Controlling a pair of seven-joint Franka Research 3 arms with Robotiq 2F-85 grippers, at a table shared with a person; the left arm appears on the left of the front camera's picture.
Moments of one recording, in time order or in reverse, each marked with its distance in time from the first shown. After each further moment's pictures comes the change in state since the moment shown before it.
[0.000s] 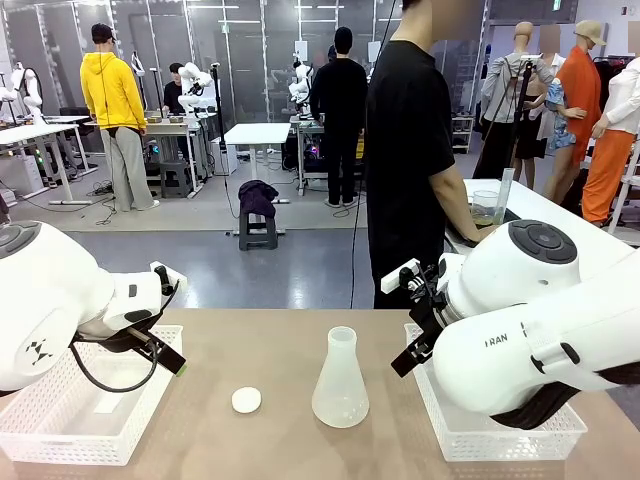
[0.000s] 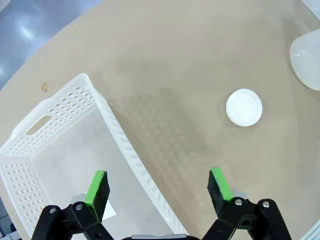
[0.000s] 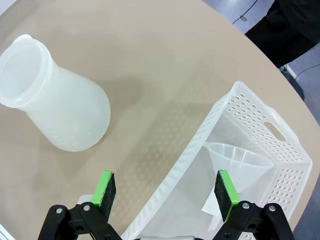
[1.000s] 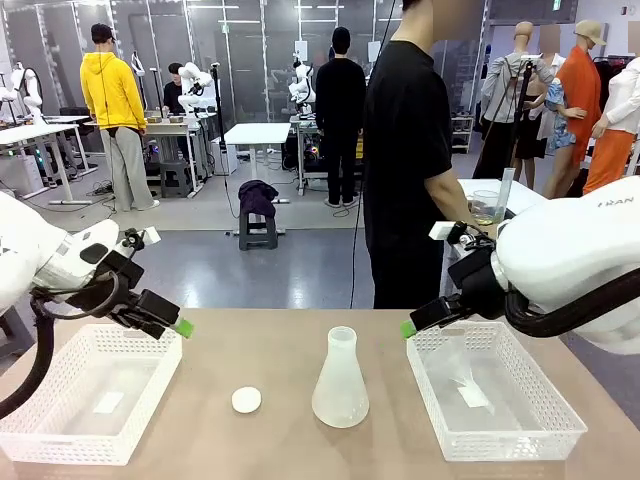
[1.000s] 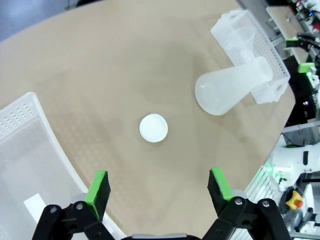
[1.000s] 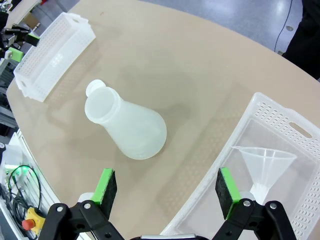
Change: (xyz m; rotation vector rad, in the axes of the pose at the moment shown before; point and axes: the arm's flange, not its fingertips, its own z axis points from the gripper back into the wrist) left arm 0.020 0.040 0.042 -0.476 -0.082 0.244; right arm -0.005 -0.047 0.064 0.346 -0.164 -0.239
